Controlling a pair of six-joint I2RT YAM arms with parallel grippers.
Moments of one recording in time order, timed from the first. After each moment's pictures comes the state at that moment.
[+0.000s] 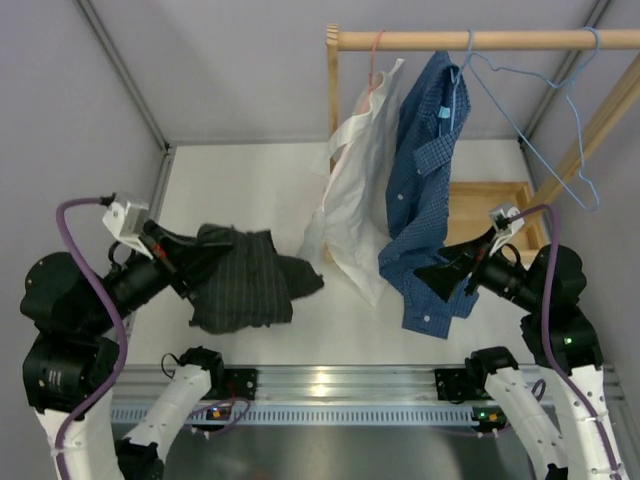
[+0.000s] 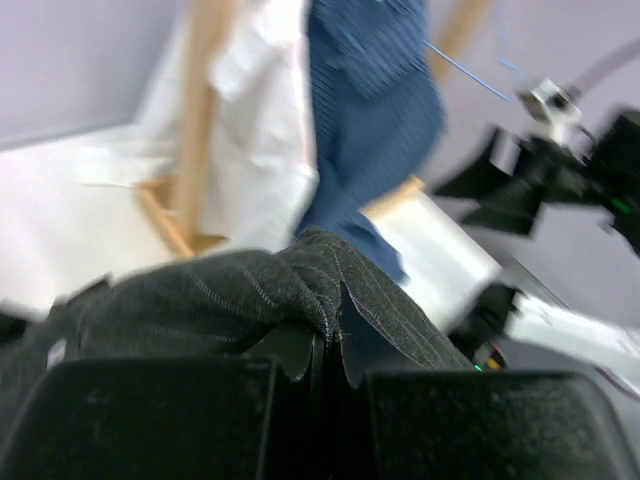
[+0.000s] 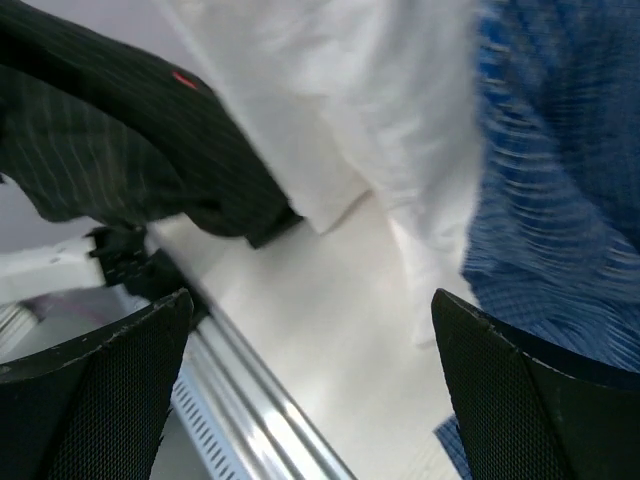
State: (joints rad) left arm -0.16 0.72 1.60 -0.87 0.57 -0.34; right arm 0.18 0.47 0.86 -0.59 -0.61 0.34
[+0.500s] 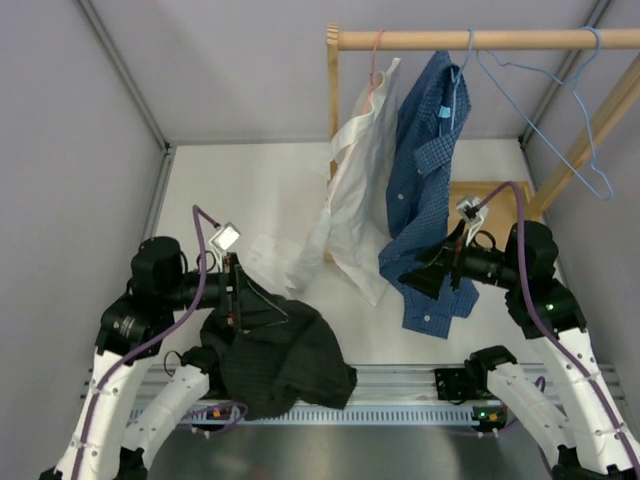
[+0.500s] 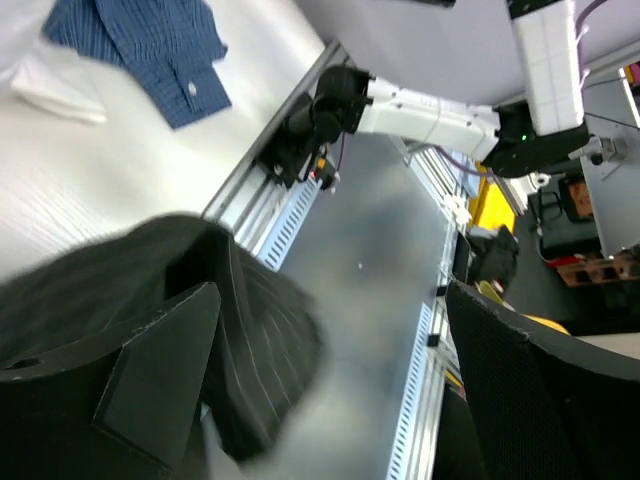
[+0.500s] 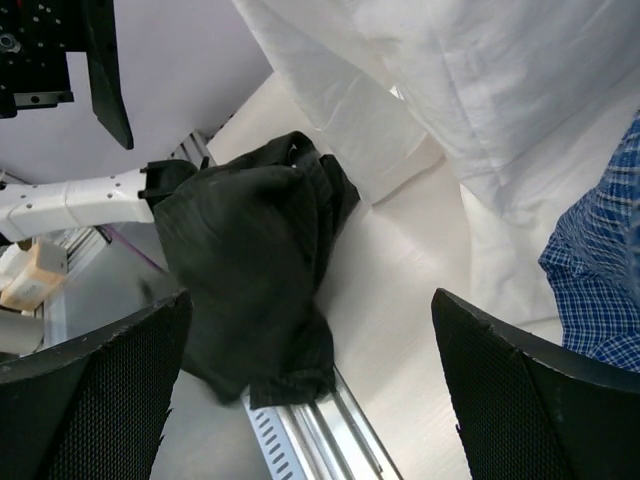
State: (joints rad) left arm -0.31 0.58 1.03 -0.83 1.01 -0.50; right arm 0.27 0.63 0.85 -0.49 -0.85 0.34
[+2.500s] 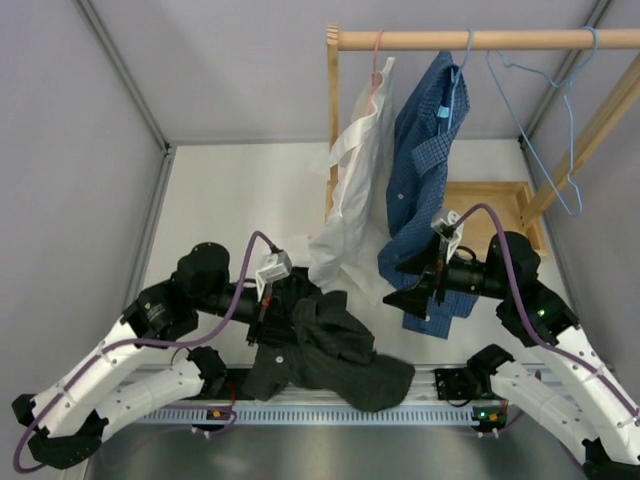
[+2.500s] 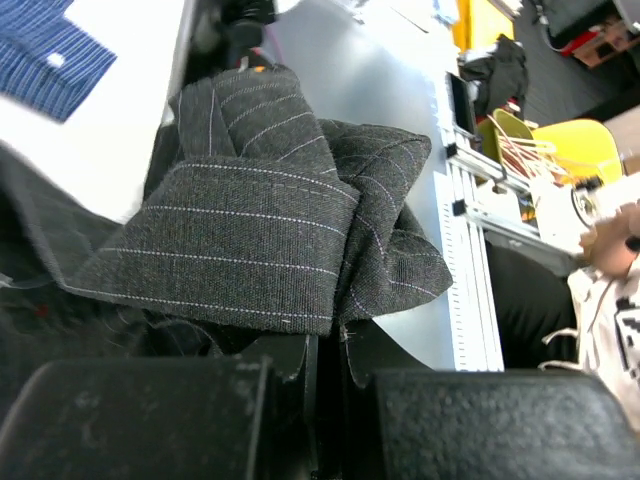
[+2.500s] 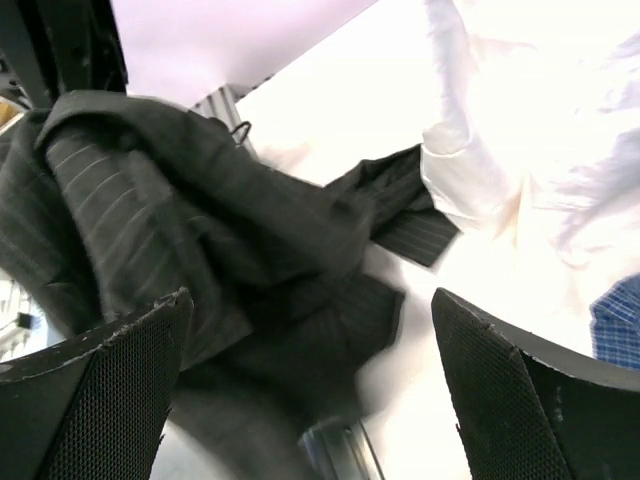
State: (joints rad) left arm -0.84 0.71 0.96 -0.64 0.86 -0.33; right arm 0.54 0.61 0.80 -0.41 -0.72 0.27
